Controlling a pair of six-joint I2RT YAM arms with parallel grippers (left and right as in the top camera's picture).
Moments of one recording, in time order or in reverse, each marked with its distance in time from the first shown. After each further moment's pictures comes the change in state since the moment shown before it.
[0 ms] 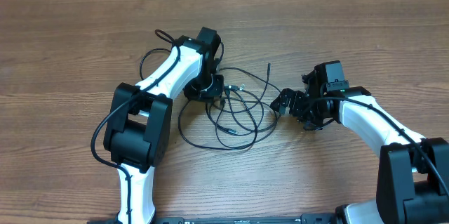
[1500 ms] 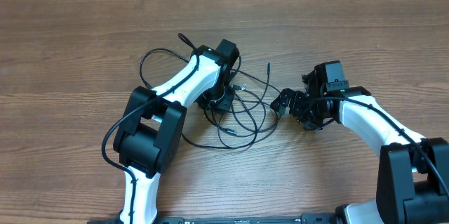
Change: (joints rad) left arm -0.107 0.000 -0.034 -0.007 -0.113 0.099; right arm 0.000 0.000 0.000 0.000 0.000 0.000
